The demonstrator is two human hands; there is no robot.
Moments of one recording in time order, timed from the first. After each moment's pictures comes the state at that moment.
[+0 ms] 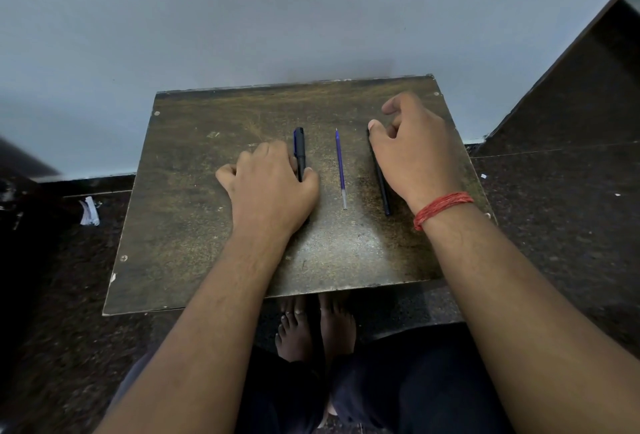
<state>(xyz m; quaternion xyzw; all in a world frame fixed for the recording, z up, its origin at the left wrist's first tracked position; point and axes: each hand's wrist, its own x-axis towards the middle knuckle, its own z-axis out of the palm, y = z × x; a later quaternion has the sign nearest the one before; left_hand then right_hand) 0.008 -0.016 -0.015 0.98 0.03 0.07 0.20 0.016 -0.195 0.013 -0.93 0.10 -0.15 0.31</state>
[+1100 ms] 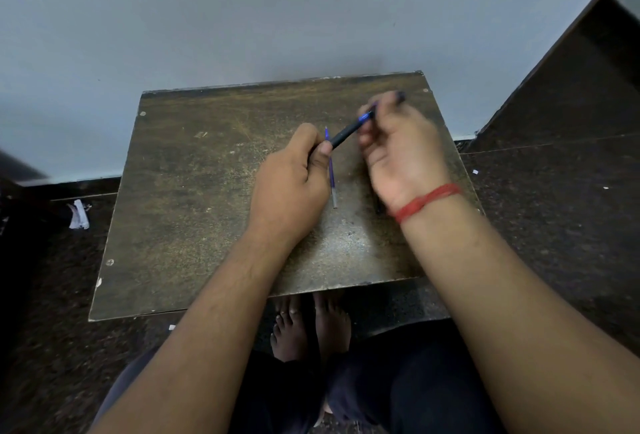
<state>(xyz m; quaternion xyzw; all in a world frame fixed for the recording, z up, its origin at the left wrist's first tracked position) -0.004 -0.037 -0.006 0.89 -0.12 0.10 0.43 0.025 -0.186 0.016 -0.43 0.20 -0.09 0.87</state>
